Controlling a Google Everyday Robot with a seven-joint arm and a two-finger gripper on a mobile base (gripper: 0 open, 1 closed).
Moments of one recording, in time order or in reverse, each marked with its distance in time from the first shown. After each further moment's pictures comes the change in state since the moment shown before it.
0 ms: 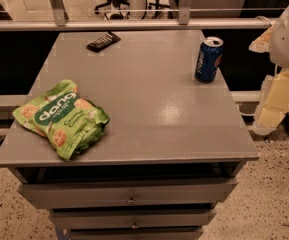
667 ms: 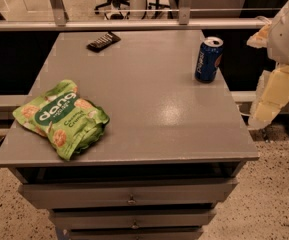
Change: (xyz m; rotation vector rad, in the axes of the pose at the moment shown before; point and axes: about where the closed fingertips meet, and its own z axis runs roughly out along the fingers) arm -0.004 -0.012 0.002 0.024 -0.027 -0.004
